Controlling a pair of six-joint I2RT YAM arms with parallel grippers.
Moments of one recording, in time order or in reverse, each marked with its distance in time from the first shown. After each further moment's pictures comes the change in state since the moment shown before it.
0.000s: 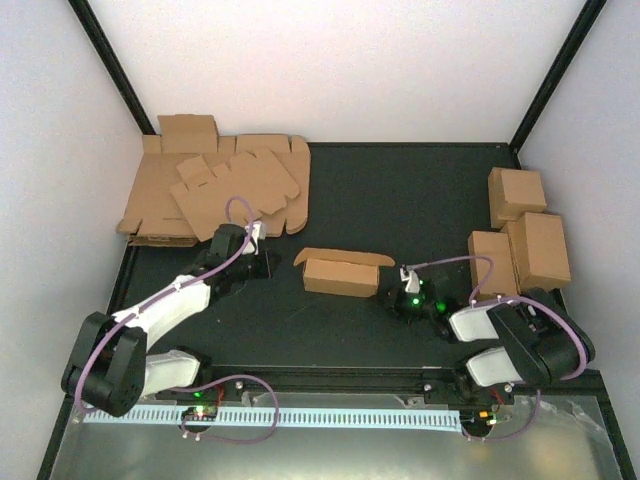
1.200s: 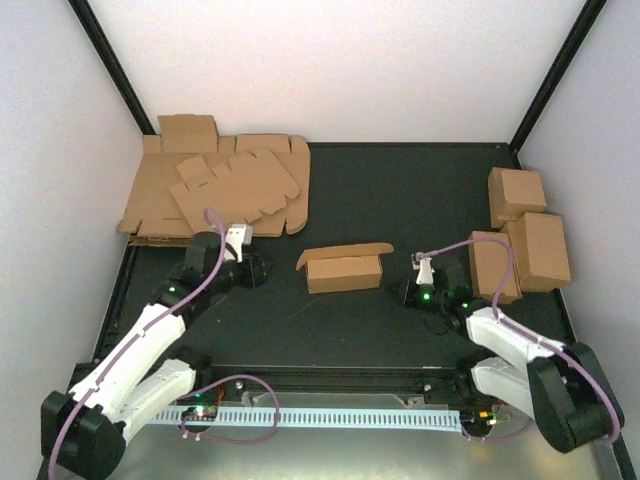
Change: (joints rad) left arm -0.001 -0.361 0.021 -0.291 -0.012 0.079; right arm -0.103 -0.287 0.132 -0.510 0.130 -0.435
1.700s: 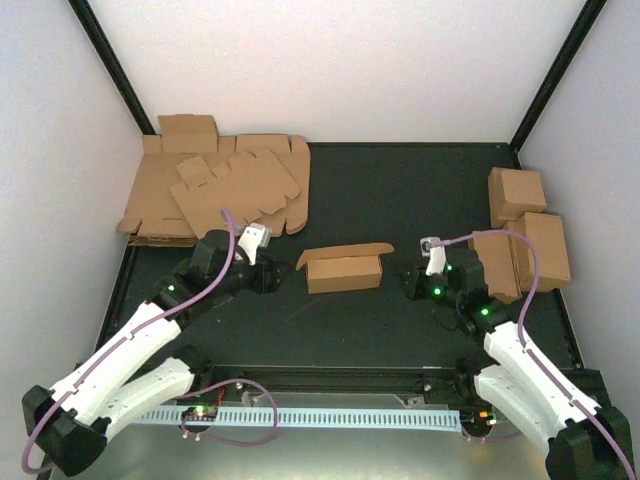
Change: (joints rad) left arm -0.191 -0.032 0.140 -0.134 -0.048 0.031; right arm -0.002 -0.359 0.099 -0.252 0.041 -0.122
